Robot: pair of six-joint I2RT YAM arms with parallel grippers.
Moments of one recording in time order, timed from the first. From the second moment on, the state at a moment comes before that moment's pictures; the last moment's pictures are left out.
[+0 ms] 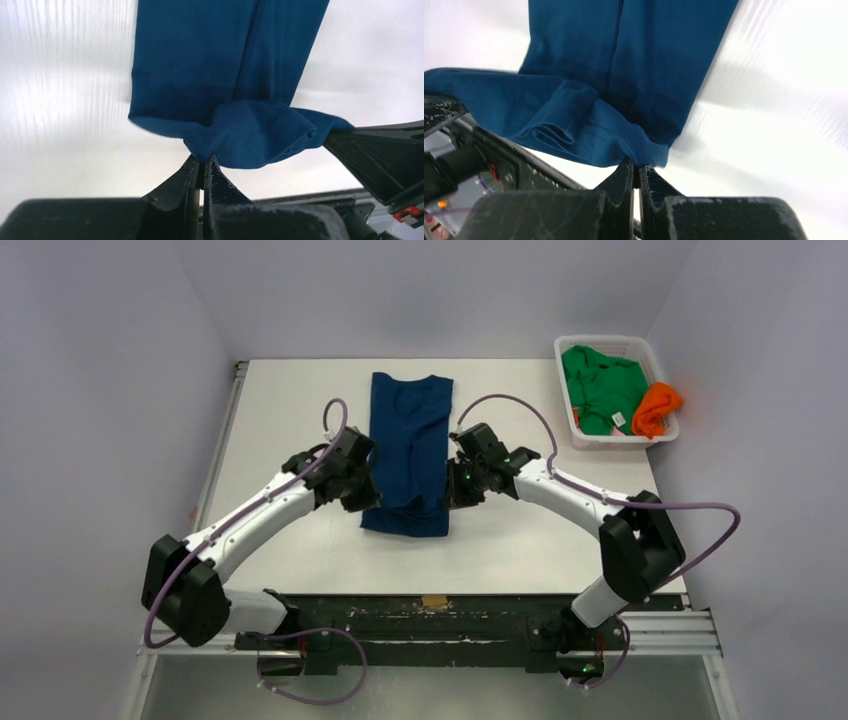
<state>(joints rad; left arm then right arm) -0.60 1.27 0.99 -0.76 -0.06 -0.89 0.67 1.54 1.06 -0.50 -0.22 0.57</state>
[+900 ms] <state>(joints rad) -0.30 1.95 1.58 -0.72 0.12 -0.60 0.44 2.10 1.65 -0.51 -0.26 0.50</state>
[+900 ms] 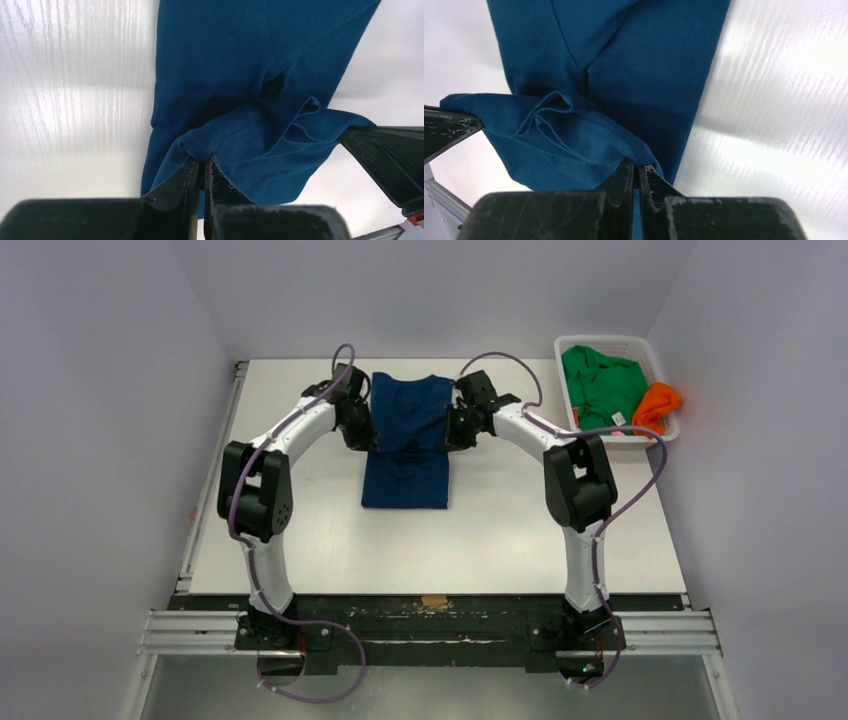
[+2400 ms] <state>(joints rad) -0.25 1.68 0.93 -0.46 0.32 -0.68 0.54 1.88 1.17 -0.38 -0.35 0.50</state>
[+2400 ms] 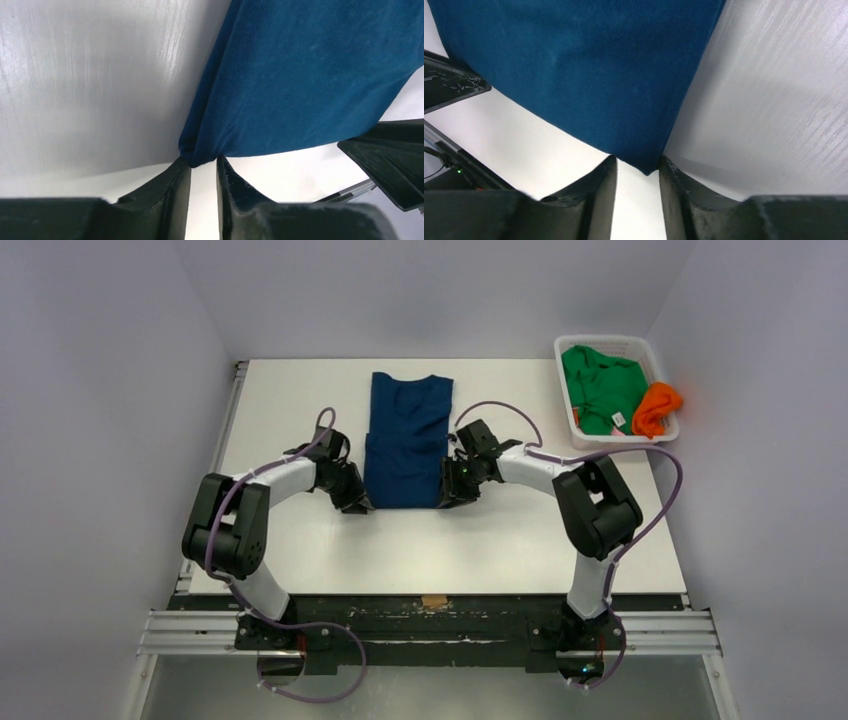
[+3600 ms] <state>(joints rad) -0.44 1.14 0.85 -0.57 0.23 -0.71 0.55 1.45 1.05 -0.58 -0.45 0.36</state>
